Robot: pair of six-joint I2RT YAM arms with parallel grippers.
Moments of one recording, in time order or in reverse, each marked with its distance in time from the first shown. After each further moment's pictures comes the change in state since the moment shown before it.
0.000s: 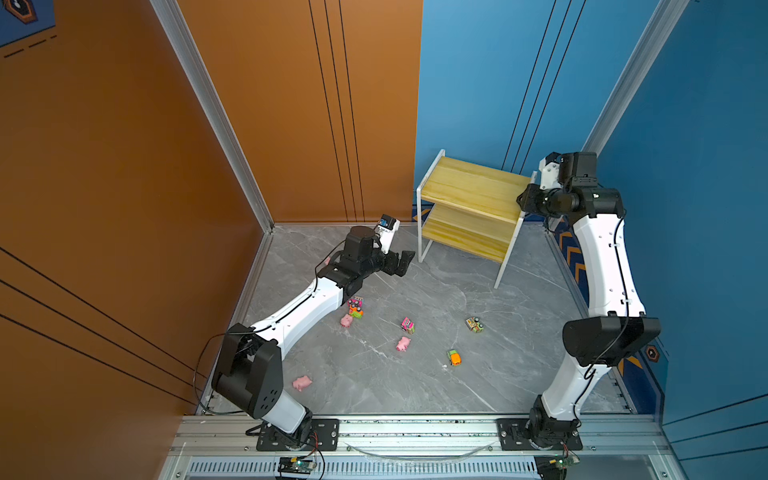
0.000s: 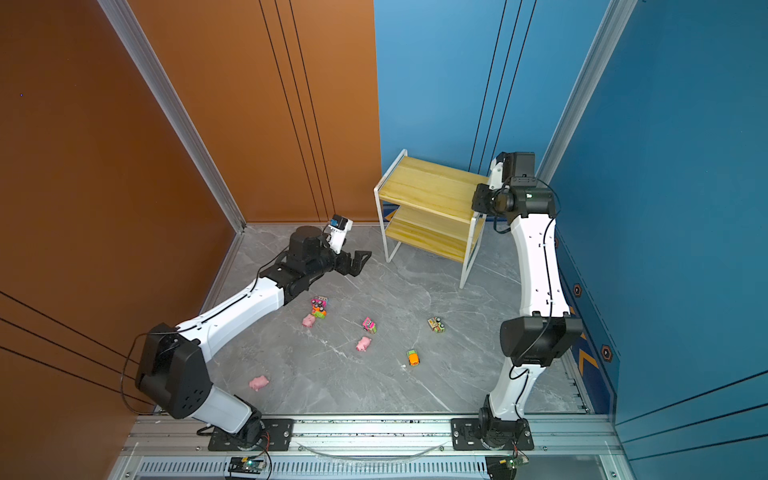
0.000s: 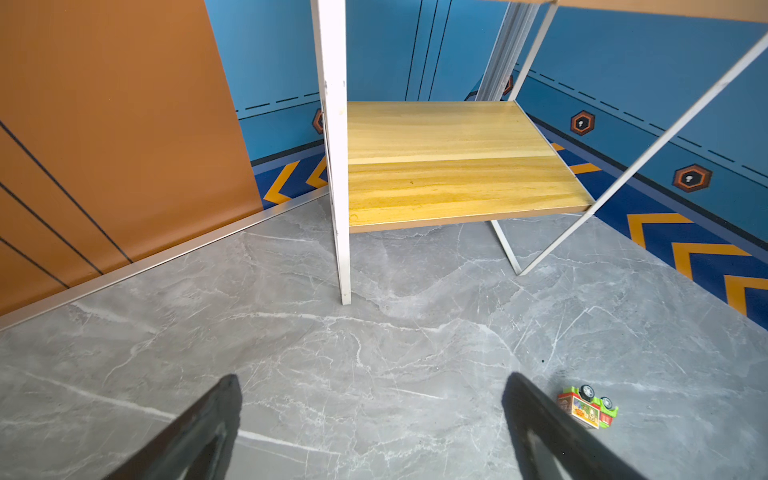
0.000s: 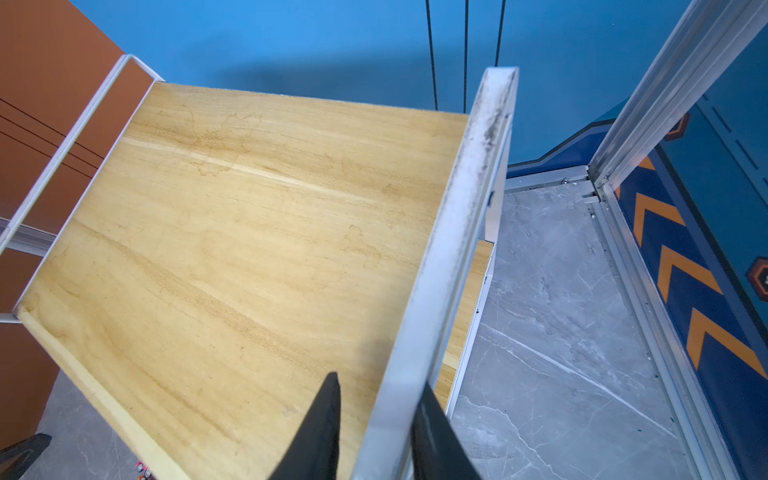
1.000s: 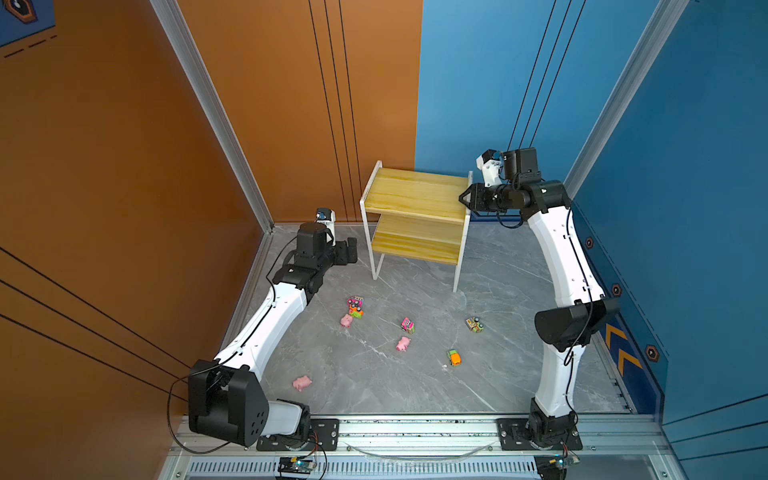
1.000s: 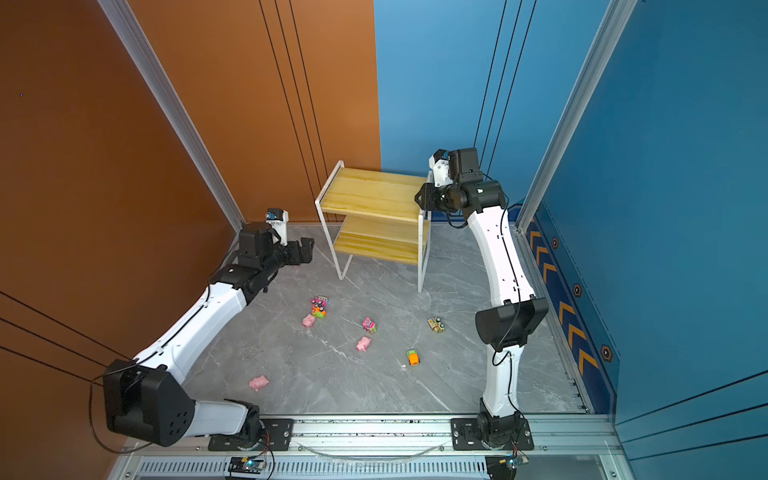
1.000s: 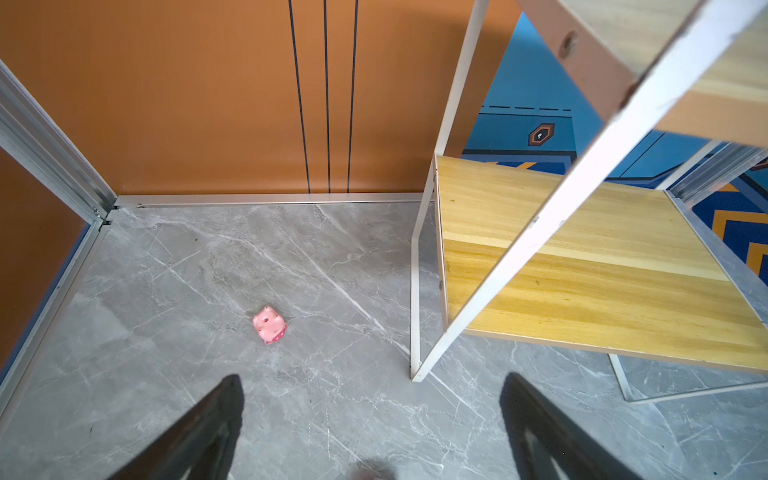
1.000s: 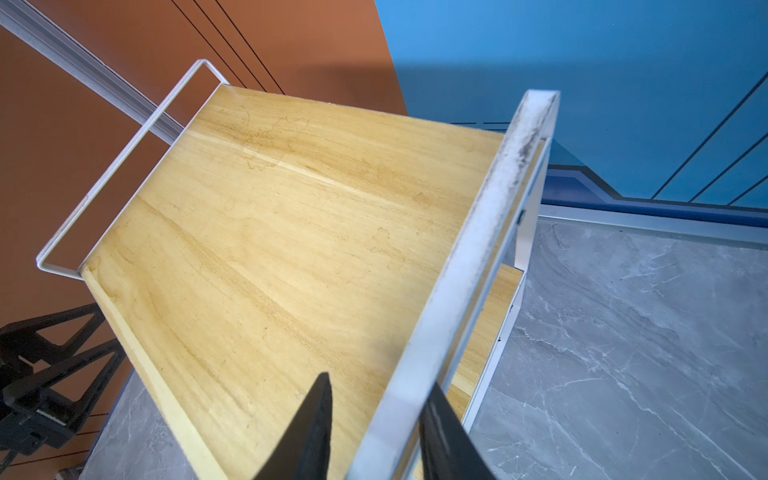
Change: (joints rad) left arm 0.259 -0.177 -0.050 -0.183 -0.206 -0.120; right arm 0.241 0.187 0.232 -0.026 -0.134 -0.011
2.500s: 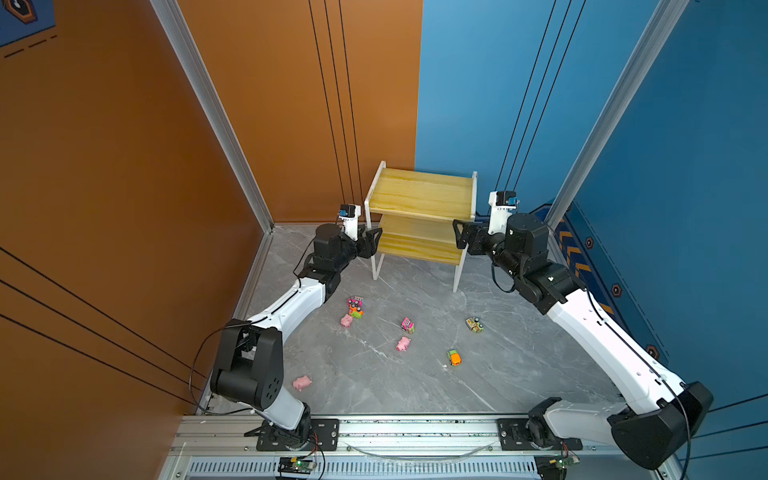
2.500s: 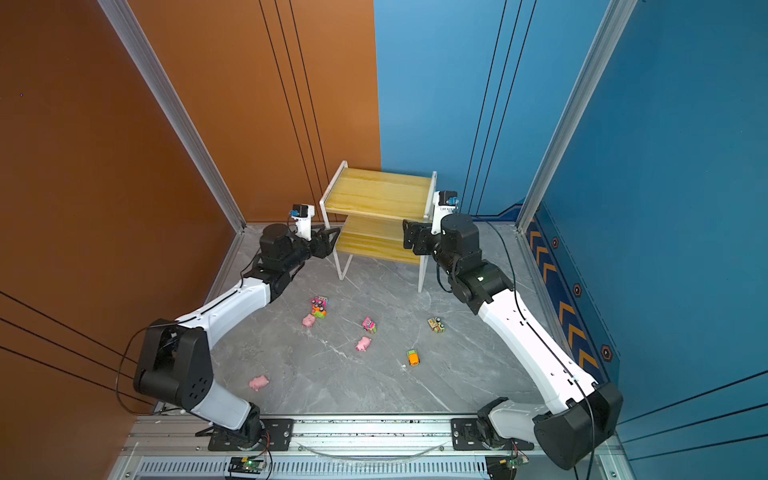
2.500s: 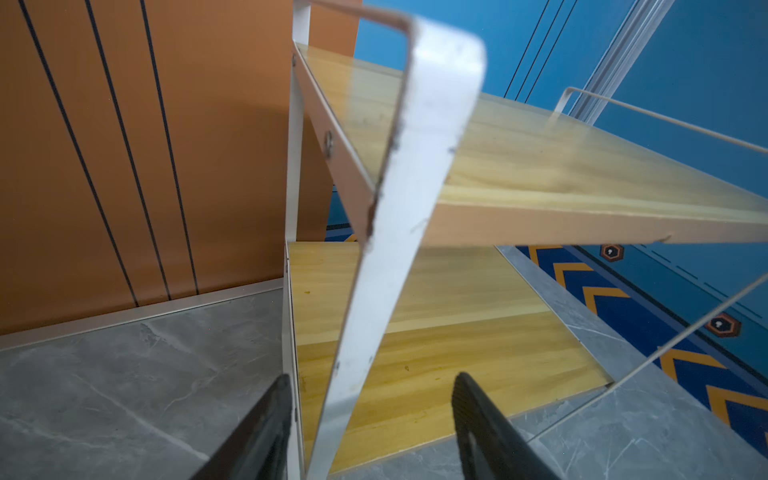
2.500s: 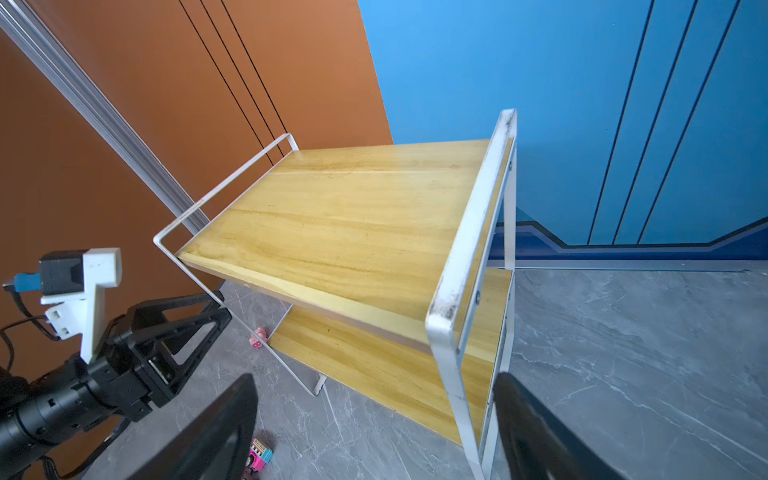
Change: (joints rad) left arm -0.050 0.205 -0.068 0.591 0.324 -0.044; right arm 0.271 -0.755 -1.153 0.790 0.470 0.137
